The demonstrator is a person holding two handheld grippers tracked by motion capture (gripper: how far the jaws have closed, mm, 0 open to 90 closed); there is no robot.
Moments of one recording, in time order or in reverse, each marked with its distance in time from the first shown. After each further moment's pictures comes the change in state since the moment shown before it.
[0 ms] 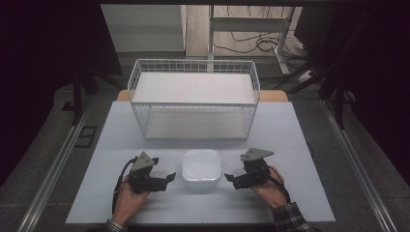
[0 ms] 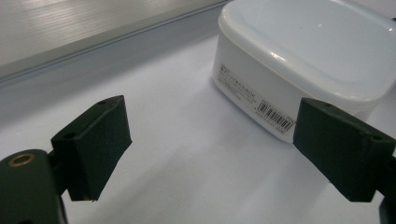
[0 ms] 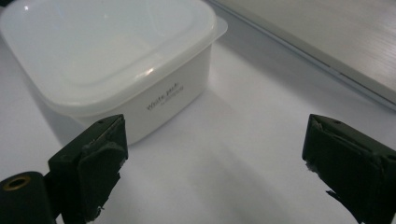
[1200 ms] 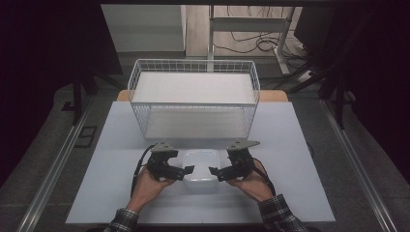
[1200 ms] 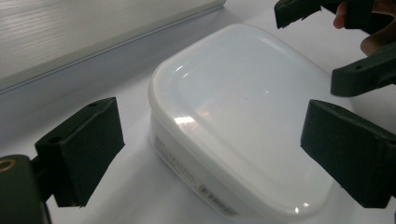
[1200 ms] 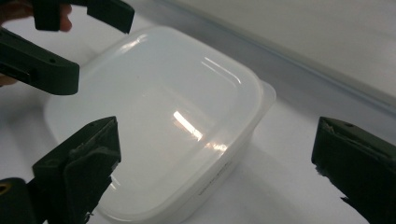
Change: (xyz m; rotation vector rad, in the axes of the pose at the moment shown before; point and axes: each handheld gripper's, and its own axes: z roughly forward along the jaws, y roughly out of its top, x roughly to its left) left arm -0.014 0.051 0.042 0.060 -0.164 -0.047; right arm 0.018 0.039 0.025 0.002 0.067 0.126
